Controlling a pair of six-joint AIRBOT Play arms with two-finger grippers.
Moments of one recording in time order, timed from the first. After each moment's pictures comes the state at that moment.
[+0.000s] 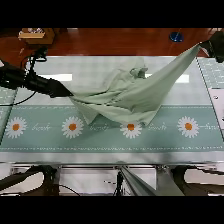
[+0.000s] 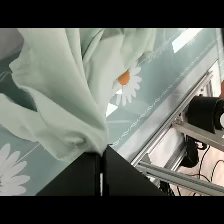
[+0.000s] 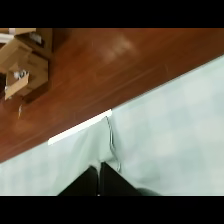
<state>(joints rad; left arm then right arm) 0.09 -1.29 1.18 0.70 -1.54 -1.07 -0.41 -1.49 1.49 -0.65 0.90 1.31</state>
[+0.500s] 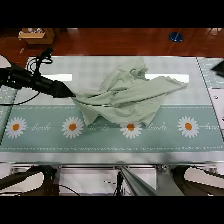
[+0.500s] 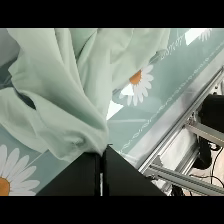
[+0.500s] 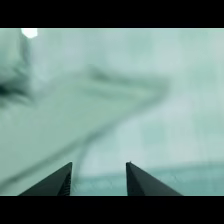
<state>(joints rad) 0.06 -1.31 1.18 0.73 -1.50 -1.06 -0.58 -1.37 1.45 -1.07 1.37 1.33</state>
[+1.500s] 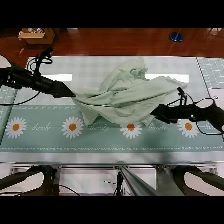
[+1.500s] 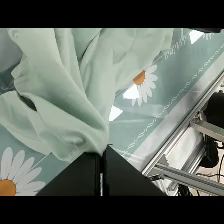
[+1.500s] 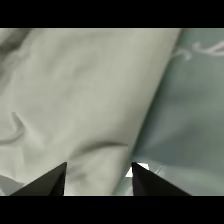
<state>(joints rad) 0.06 -1.31 1.18 0.74 -1.49 -1.03 -0.10 -1.26 0.62 -0.76 0.93 1.30</state>
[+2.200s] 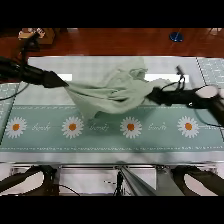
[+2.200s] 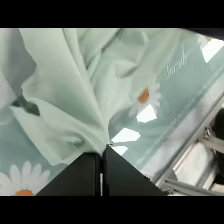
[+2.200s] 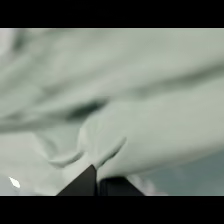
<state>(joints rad) 0.12 -1.25 1.31 0.74 -1.49 -1.03 0.02 -1.10 0.82 -0.64 0.87 1.34</state>
